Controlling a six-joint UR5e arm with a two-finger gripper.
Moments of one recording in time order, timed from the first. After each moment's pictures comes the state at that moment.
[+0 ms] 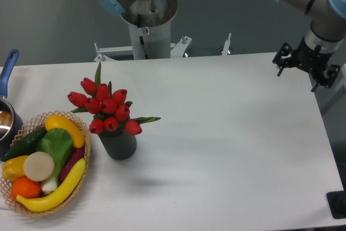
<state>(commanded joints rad) 2.89 -1.95 -1.36 -1.38 1.57 1.44</state>
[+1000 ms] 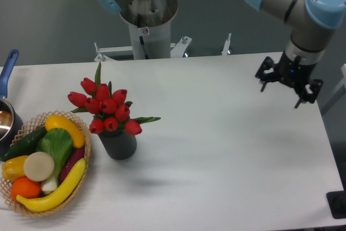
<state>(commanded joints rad) 2.77 -1.87 -1.48 -1.27 1.22 1.25</state>
